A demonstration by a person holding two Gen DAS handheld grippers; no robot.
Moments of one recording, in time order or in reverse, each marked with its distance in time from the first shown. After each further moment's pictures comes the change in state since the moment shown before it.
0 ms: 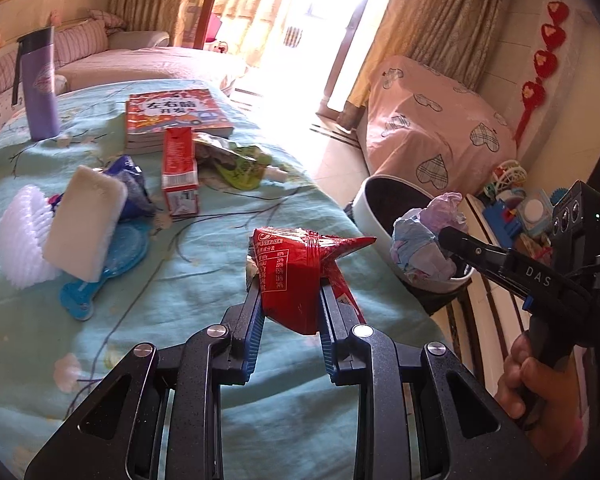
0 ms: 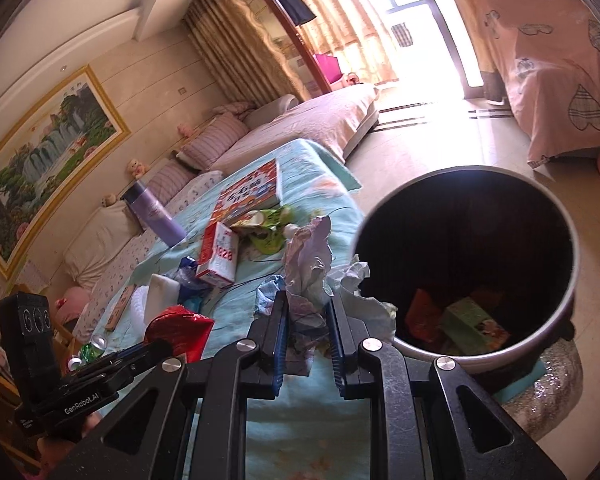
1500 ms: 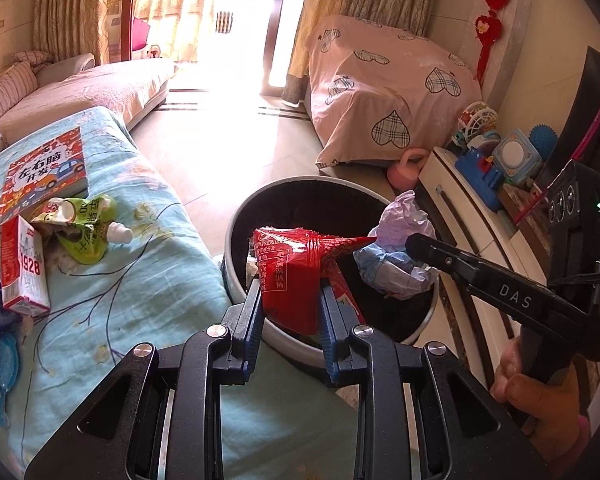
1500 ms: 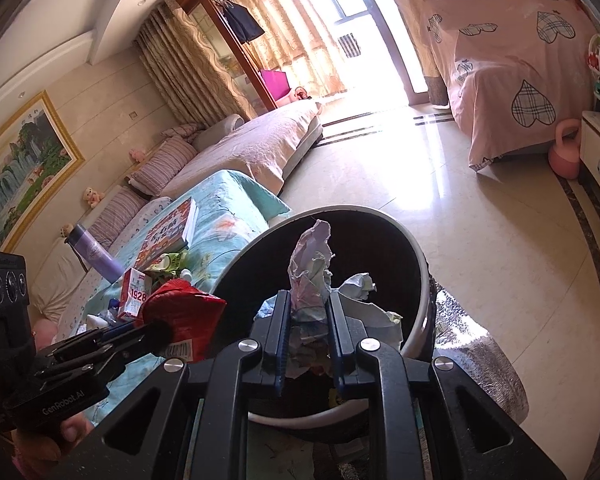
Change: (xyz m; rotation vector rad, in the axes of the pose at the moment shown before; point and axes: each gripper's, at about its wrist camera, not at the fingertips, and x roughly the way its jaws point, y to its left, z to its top) left arm 0.100 -0.129 0.054 0.223 0.090 -0.065; right arm -0.015 -0.097 0.034 0.069 -0.039 -0.141
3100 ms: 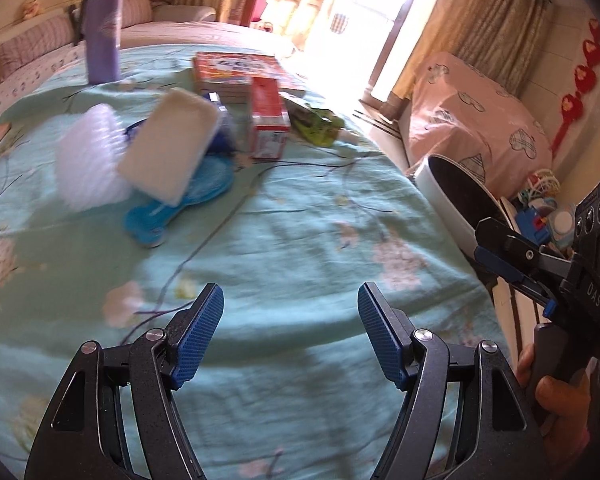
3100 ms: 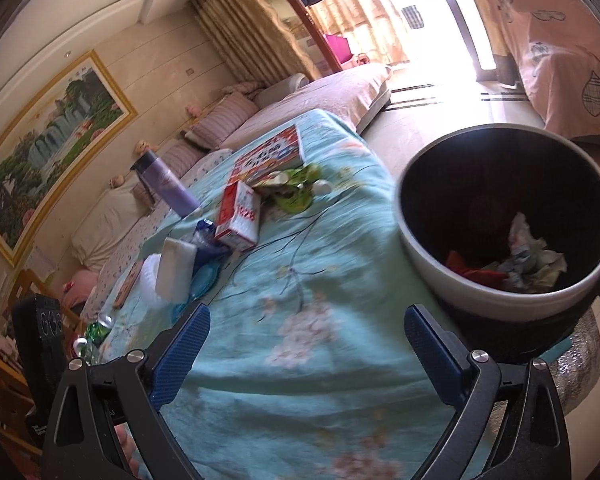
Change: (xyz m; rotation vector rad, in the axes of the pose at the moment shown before) left arm -0.118 0.152 -0.147 -0.355 -0.025 0.177; right arm 0.023 0.141 -0.083 -0.109 0.137 0.195
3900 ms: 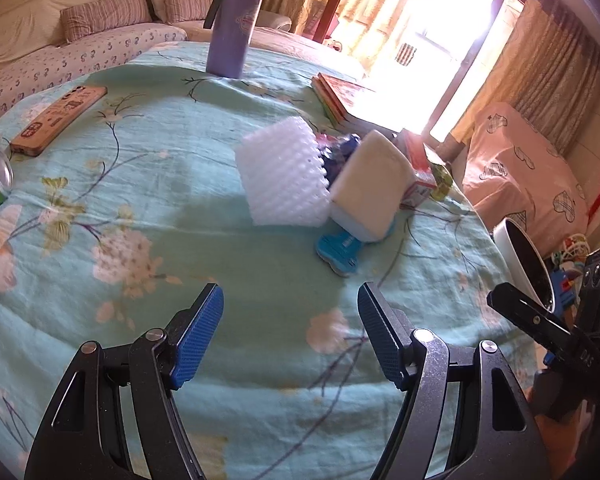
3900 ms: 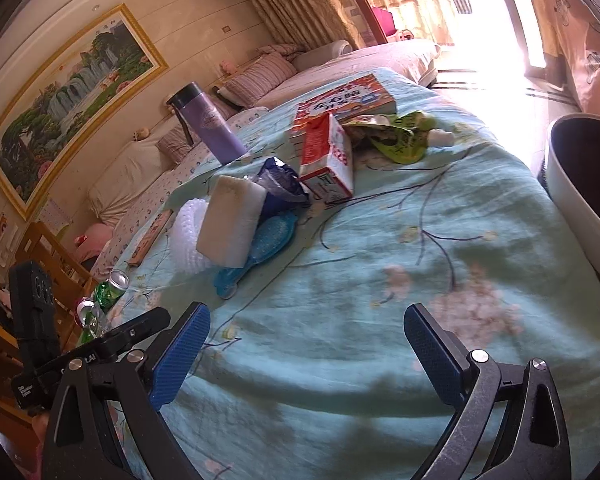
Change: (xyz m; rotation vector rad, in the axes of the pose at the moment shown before) left arm -0.027 0.115 0.011 -0.175 -0.062 0.115; right arm 0.068 0.080 -0.019 -0.103 0.099 0.071
